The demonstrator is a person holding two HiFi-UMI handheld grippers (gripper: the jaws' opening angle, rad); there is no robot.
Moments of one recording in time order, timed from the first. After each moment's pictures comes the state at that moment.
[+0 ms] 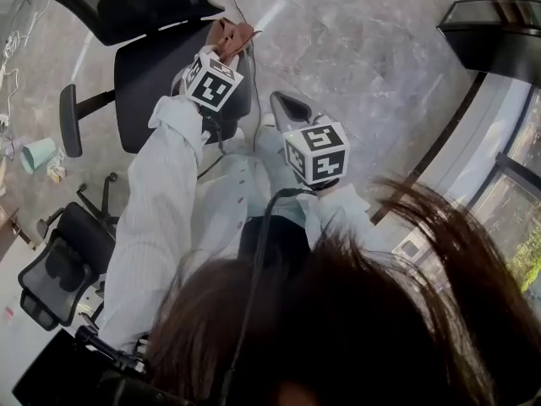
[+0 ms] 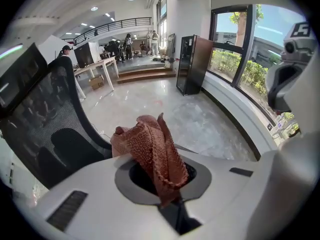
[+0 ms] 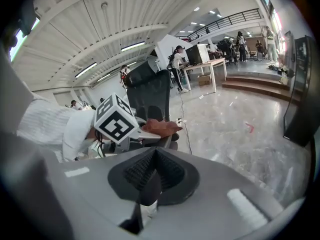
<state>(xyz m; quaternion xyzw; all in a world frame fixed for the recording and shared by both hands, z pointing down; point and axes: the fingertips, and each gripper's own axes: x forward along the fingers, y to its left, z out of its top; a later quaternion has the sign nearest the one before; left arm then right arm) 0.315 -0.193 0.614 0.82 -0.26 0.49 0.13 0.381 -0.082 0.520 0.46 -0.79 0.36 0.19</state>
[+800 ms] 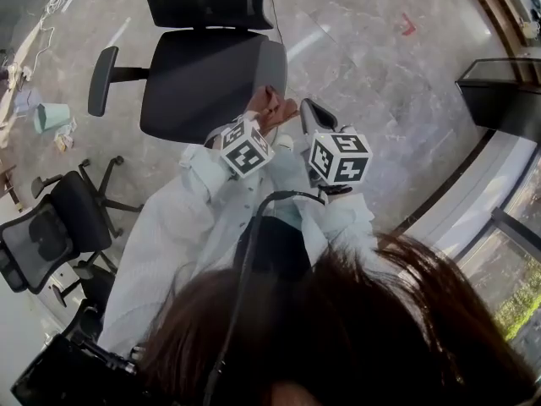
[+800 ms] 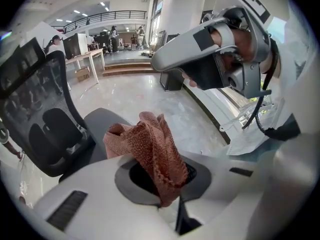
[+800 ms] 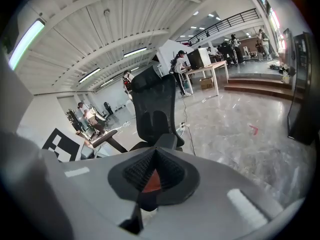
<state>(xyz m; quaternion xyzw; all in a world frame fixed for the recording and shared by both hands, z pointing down) 0.299 -0.008 0.583 0.83 -0.18 0.49 0.18 0.360 -0.070 0.497 0.46 -0.80 0.35 0.16</state>
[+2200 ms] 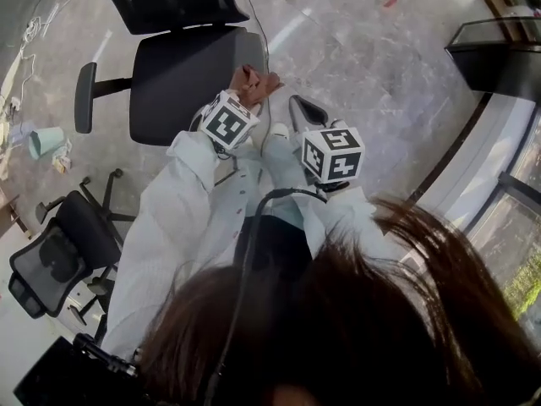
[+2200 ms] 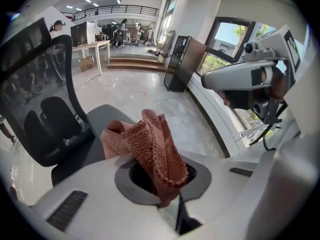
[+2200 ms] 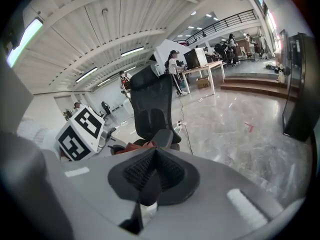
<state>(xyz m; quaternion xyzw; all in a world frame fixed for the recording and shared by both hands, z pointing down) 0.305 -0.046 0.592 0.82 -0.19 0.48 0.23 0.378 -0.047 0.506 0.47 -0.79 0.35 0.16</state>
